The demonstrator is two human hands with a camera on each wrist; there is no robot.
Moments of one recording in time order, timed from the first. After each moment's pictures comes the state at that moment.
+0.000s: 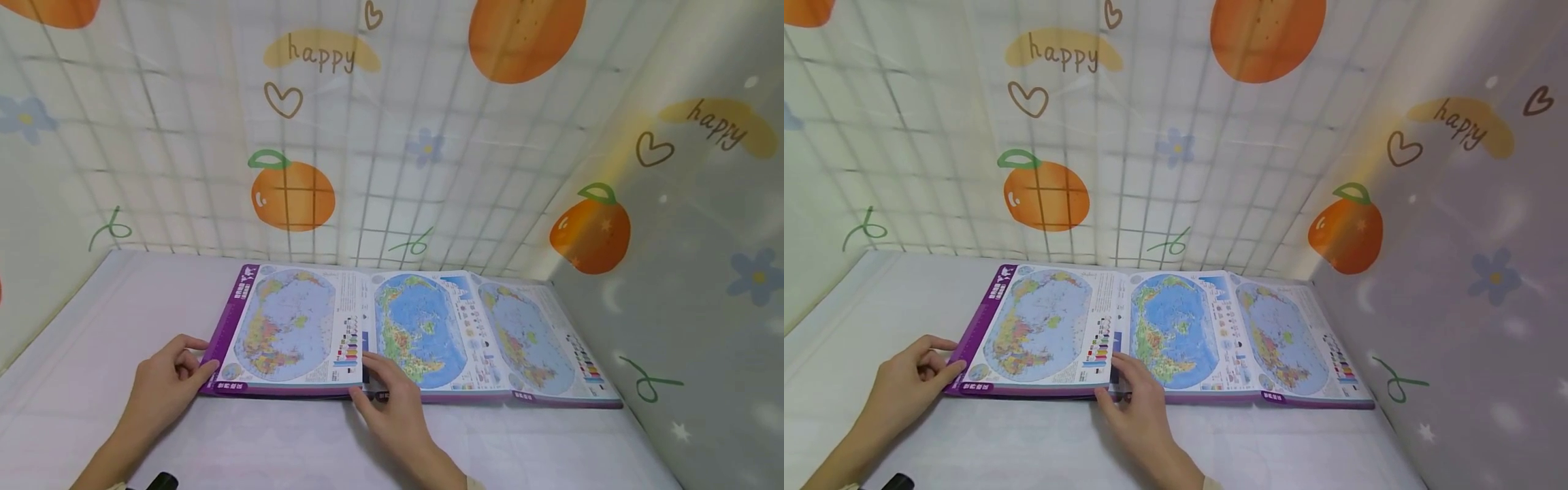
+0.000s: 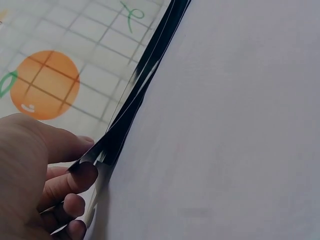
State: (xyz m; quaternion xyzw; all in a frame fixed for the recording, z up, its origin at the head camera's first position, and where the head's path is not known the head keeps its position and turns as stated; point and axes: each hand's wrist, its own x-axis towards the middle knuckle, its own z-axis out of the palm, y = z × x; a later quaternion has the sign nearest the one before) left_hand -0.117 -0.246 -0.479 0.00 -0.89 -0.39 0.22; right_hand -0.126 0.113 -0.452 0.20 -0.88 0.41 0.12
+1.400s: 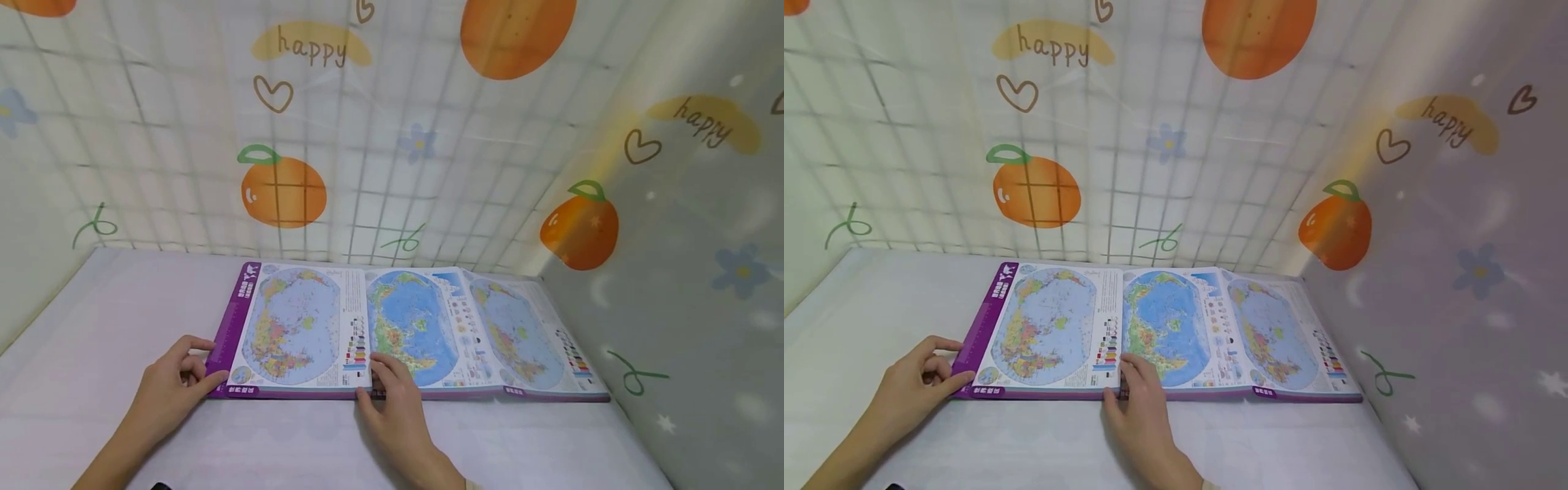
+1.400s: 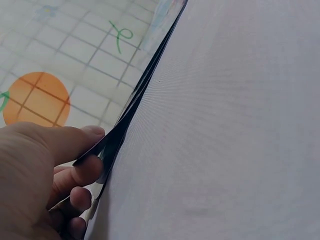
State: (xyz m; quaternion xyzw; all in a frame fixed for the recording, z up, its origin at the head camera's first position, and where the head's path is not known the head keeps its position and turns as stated) left_hand -0.111 -0.231 -0.477 -0.04 -0.88 -0.44 0.17; right_hand -0.119 0.126 -0.455 0.18 -0.91 0.34 0.15
